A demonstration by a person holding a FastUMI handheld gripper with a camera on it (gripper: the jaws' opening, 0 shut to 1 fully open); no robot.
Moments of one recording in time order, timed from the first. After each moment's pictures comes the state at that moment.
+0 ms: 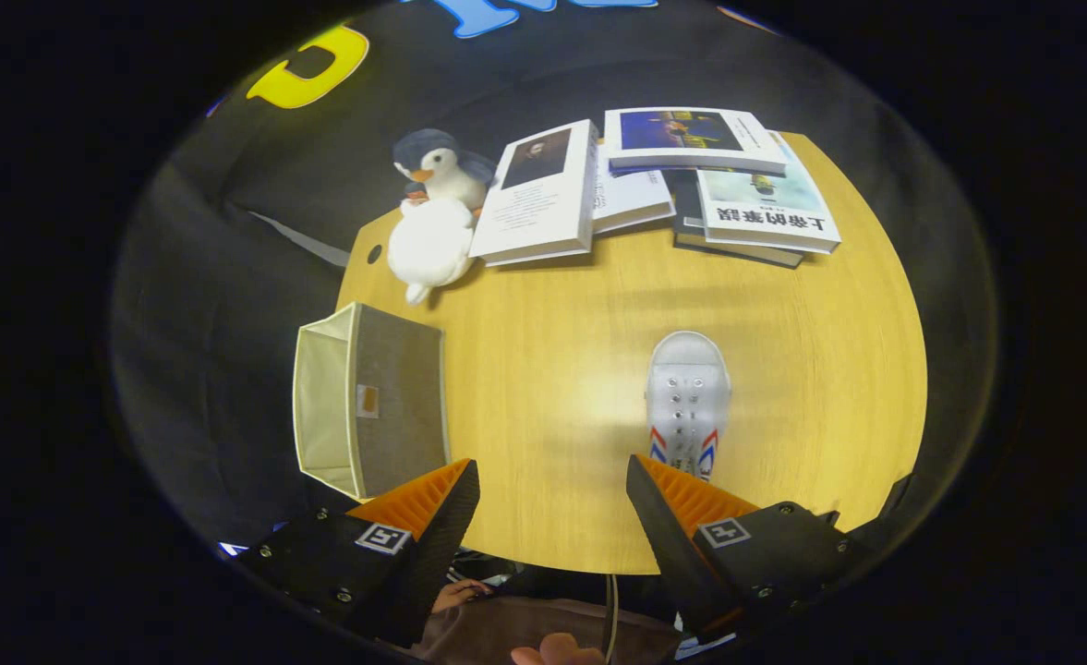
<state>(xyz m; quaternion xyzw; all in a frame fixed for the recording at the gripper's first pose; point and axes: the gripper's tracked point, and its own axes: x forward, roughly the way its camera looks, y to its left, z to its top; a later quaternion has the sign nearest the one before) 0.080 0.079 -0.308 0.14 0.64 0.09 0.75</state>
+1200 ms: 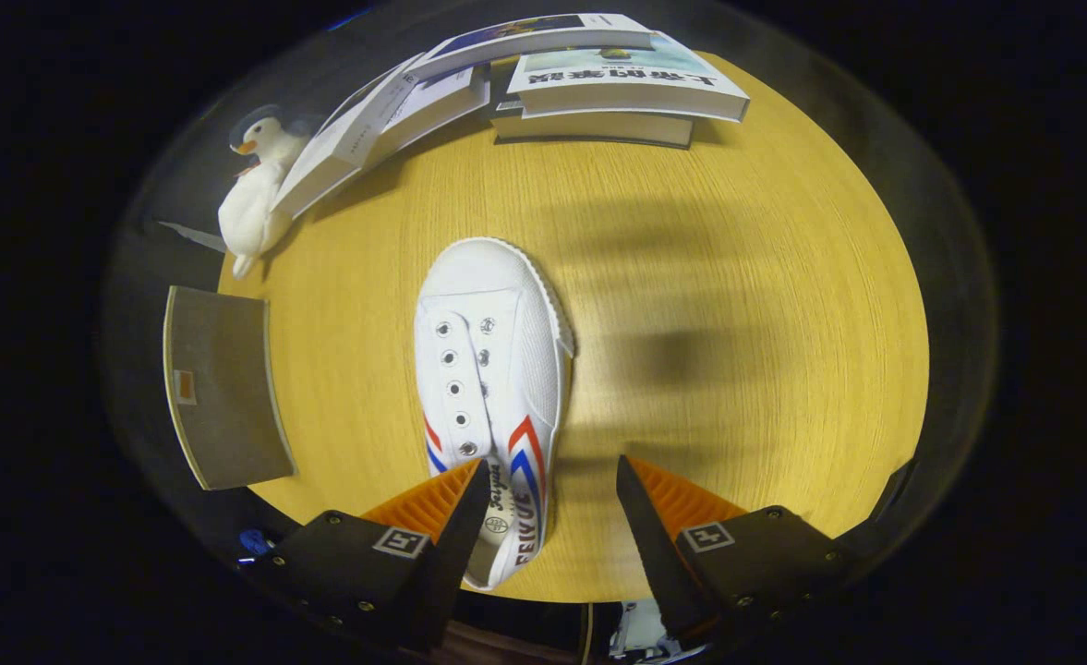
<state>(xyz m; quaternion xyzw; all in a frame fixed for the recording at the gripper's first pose) 0.042 -0.031 -0.466 0.09 0.70 0.01 0.71</state>
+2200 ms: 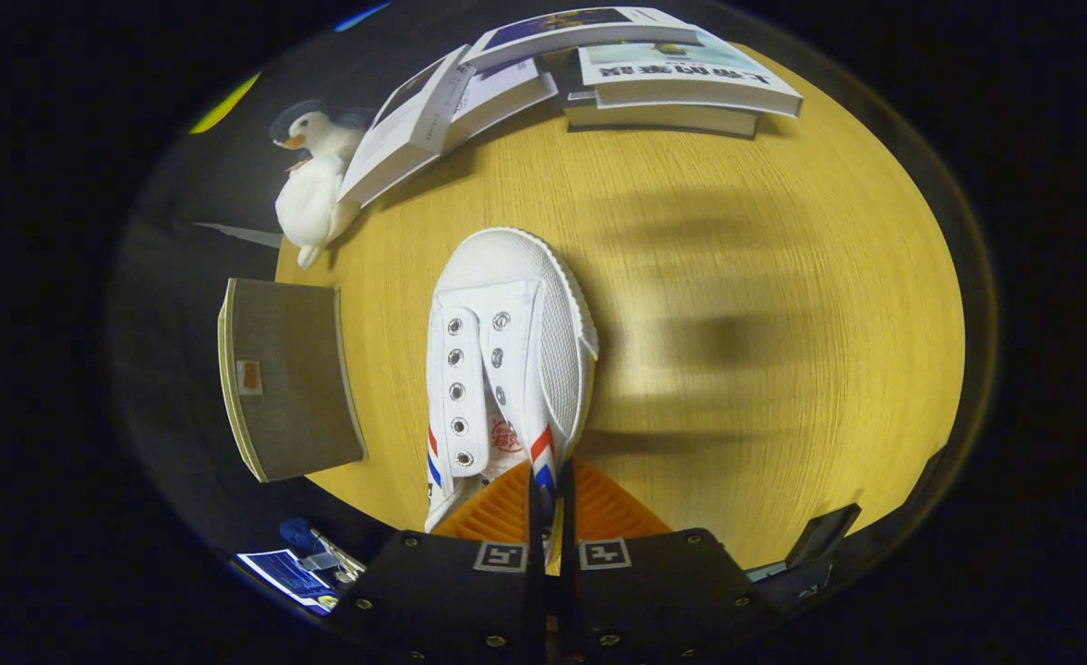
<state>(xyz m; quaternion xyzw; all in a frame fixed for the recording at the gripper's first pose) 0.043 0.028 -0.411 0.16 0.70 0.08 0.69</state>
